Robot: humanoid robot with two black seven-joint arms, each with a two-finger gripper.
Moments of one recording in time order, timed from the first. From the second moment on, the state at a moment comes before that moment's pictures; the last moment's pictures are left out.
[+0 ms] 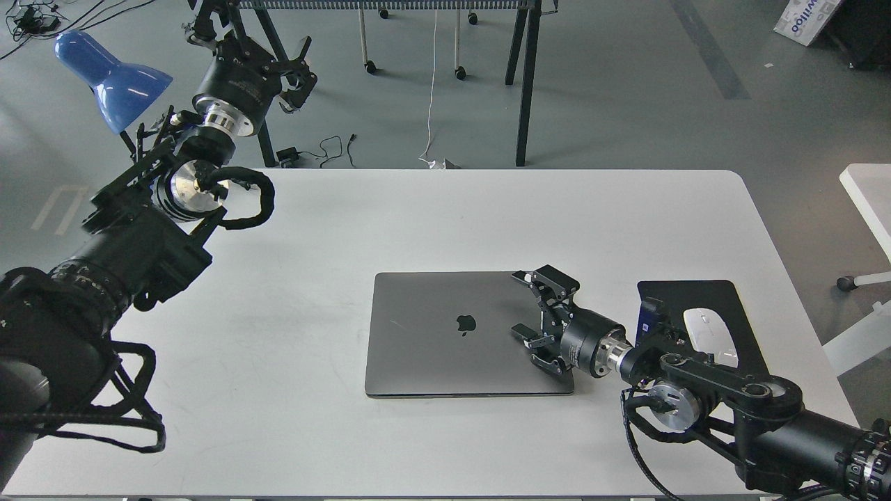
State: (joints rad) left arm -1.04 0.13 -0.68 -0.35 -0.15 -0.49 -0.36; right arm 0.57 -0.30 0.27 0.99 -0.33 0.15 0.26
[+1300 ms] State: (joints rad) left arm -1.04 0.13 -0.68 -0.35 -0.15 -0.49 -0.36; right arm 0.72 -0.30 1.05 0.87 -0.21 0.17 0.20
